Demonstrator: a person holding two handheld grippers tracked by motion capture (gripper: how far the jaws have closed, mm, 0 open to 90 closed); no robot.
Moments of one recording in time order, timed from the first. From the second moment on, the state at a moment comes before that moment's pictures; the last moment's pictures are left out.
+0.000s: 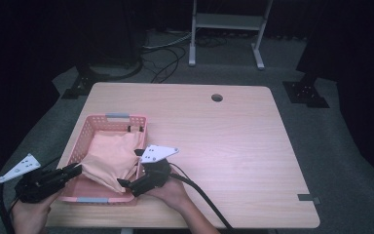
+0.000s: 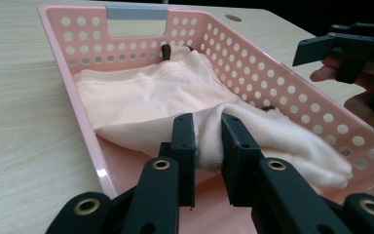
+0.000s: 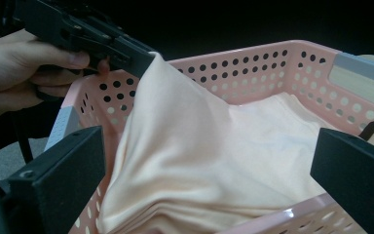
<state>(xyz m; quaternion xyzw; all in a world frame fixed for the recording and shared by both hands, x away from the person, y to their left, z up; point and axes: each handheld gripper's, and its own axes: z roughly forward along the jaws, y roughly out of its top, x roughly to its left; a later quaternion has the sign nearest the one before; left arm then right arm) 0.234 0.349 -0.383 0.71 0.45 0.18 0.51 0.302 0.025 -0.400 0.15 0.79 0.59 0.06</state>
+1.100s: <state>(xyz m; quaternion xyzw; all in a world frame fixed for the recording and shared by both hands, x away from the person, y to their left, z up) 0.237 0.348 -0.382 0.70 0.44 0.18 0.53 0.302 0.020 -0.400 0.16 0.78 0.60 0.06</state>
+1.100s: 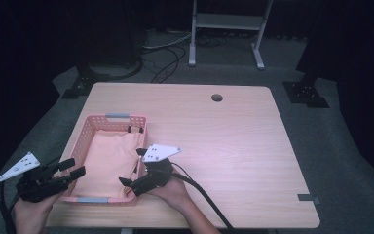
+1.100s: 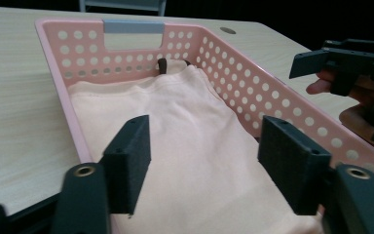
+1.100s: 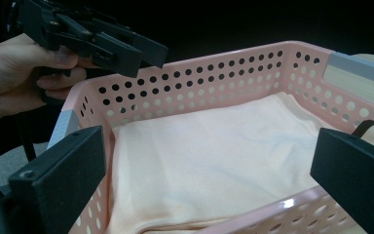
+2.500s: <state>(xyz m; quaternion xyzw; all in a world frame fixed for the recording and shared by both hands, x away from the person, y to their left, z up) 0.226 0.326 -0.361 0.66 0.42 0.25 0.57 0.296 -0.001 -0.387 0.15 0.77 0.61 0.06</state>
